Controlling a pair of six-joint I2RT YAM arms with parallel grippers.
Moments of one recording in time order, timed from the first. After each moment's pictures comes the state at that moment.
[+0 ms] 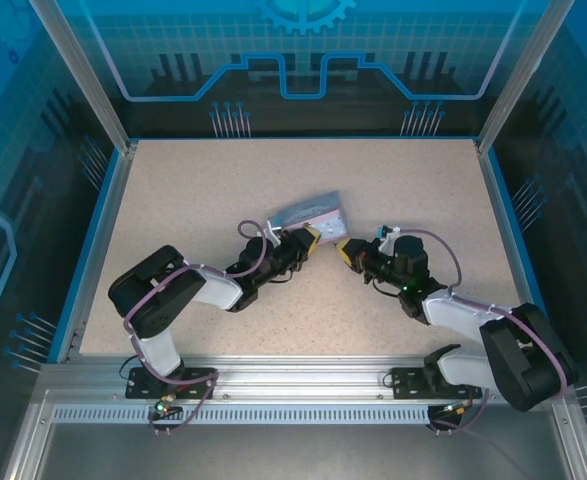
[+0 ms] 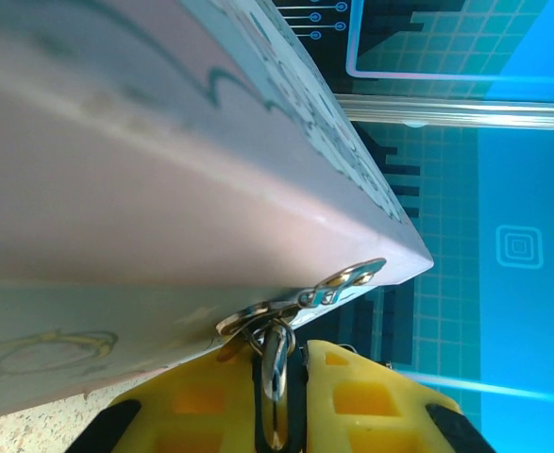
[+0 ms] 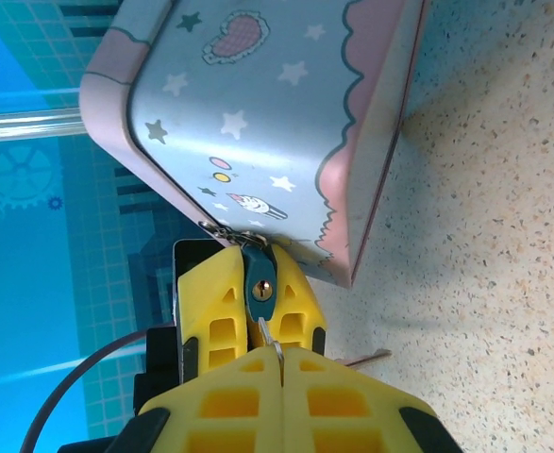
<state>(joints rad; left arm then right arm) -0.71 1.77 0.60 1.05 0.07 -1.58 0.41 1.25 0.34 0.63 -0.44 1.48</state>
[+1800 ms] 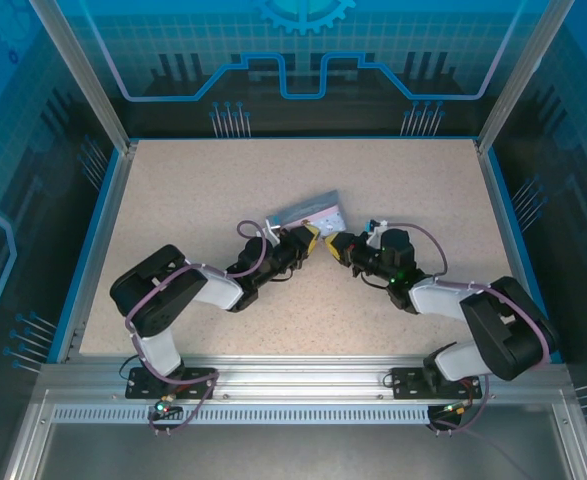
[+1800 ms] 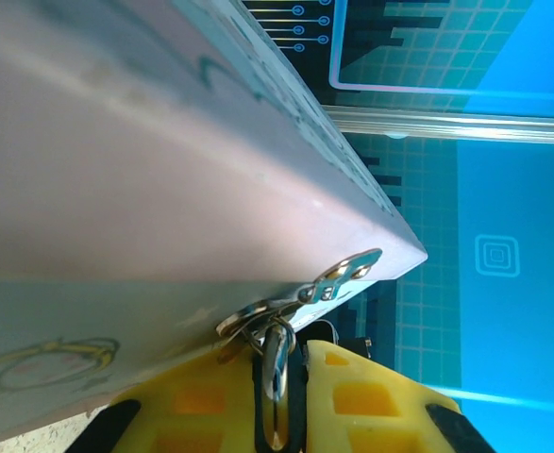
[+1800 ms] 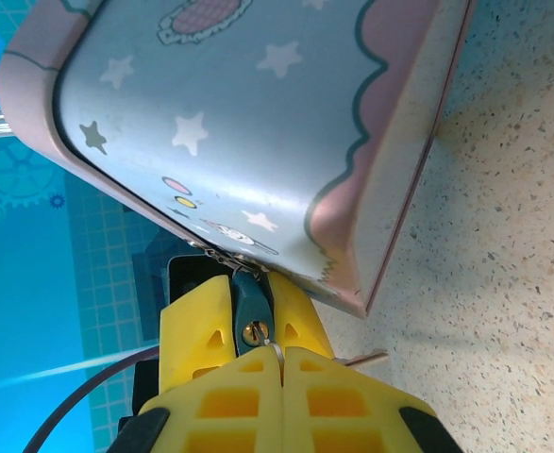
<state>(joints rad) -0.71 1.78 0.60 1.10 0.05 -1.60 0.46 1.42 0.42 0.74 -0.41 1.50</state>
